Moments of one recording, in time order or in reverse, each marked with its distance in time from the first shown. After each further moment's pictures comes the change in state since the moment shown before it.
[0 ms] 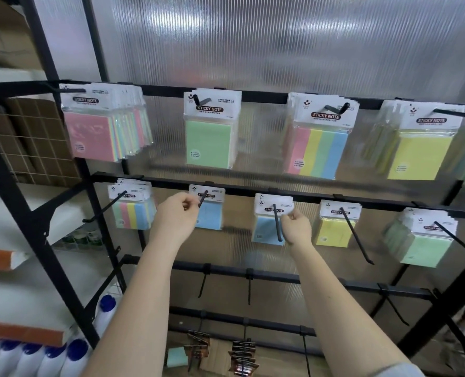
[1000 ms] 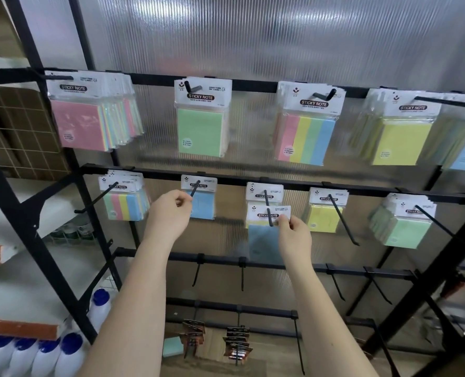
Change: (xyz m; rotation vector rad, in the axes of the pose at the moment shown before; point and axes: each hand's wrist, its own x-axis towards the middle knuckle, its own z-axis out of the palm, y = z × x) left_hand -0.012 -0.008 0.005 0.027 -0.014 -0.022; right_hand -0.069 0.012 -0.017 -0.047 0.108 -0.159
